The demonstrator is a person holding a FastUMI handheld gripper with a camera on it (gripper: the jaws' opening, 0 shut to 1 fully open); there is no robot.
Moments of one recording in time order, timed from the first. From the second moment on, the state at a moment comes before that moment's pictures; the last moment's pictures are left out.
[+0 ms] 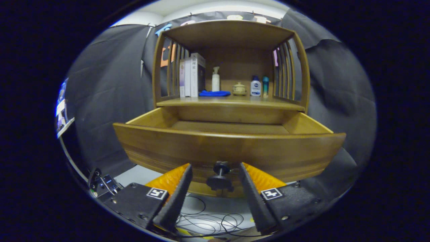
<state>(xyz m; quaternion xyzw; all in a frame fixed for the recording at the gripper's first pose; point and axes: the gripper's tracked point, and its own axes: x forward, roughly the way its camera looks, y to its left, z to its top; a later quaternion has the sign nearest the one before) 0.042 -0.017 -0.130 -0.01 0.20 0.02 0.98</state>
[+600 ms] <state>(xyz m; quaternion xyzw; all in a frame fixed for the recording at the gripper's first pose) 0.089 -0.002 -0.054 -0.02 0.21 0.09 0.97</state>
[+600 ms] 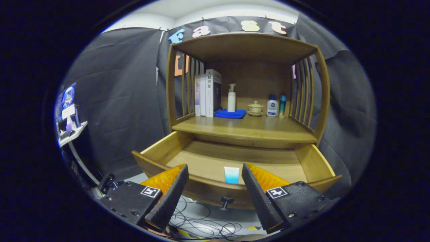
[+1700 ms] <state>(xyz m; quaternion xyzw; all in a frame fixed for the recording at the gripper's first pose) 0.159 -0.036 -0.164 -0.02 0.59 0.00 0.81</state>
